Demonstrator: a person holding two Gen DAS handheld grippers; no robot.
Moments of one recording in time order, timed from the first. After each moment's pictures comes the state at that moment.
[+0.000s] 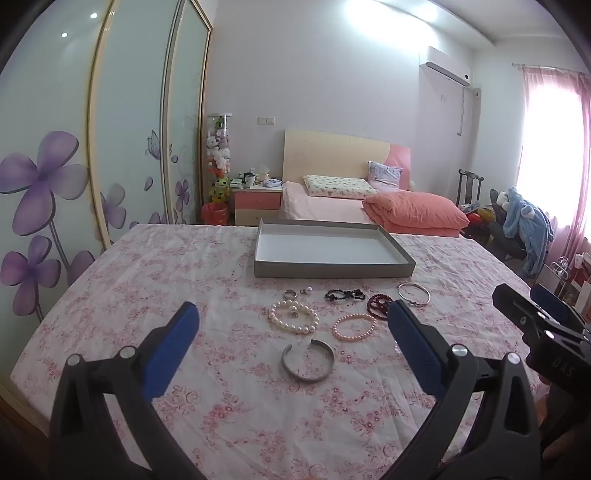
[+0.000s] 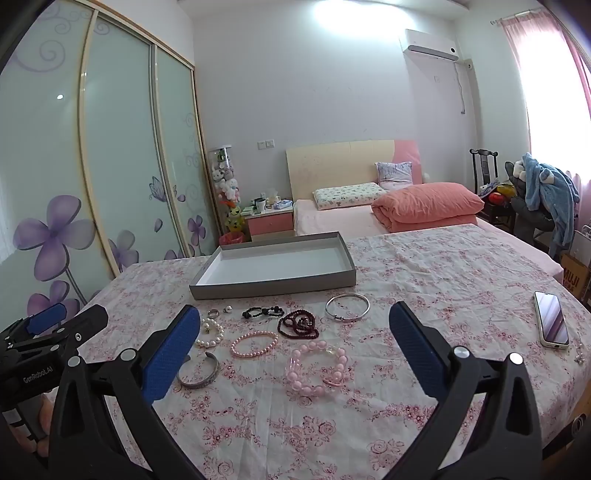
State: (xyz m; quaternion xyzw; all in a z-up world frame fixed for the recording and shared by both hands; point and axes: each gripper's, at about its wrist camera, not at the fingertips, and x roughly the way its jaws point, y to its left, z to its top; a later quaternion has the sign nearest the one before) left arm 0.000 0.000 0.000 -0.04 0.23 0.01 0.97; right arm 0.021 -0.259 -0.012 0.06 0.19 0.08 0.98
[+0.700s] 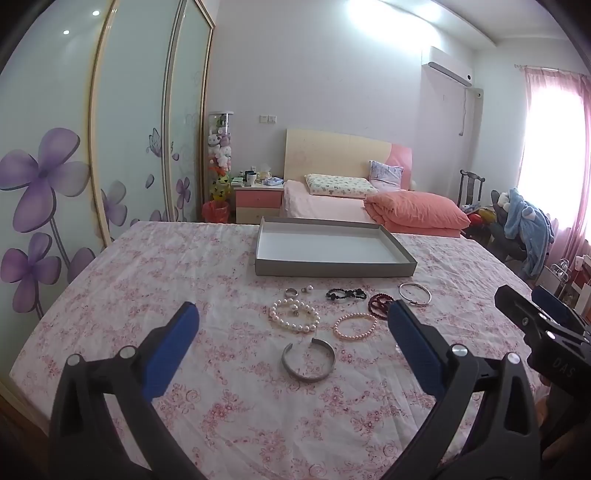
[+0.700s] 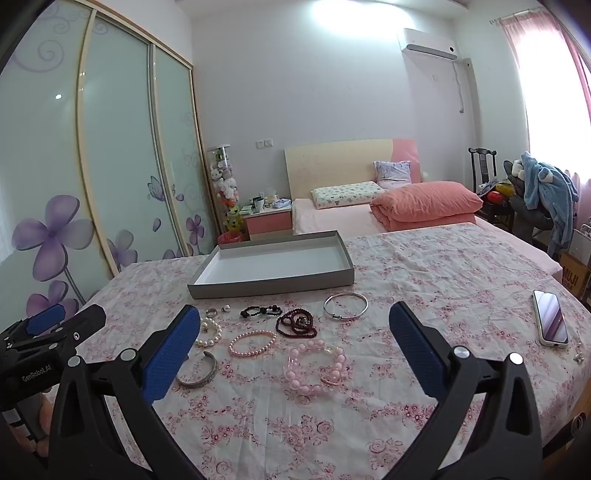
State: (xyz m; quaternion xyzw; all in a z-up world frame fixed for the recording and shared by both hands) left arm 0.000 0.000 0.000 -0.04 0.23 0.01 0.97; right arm 0.022 -0.262 -0.015 0.06 0.19 0.08 0.98
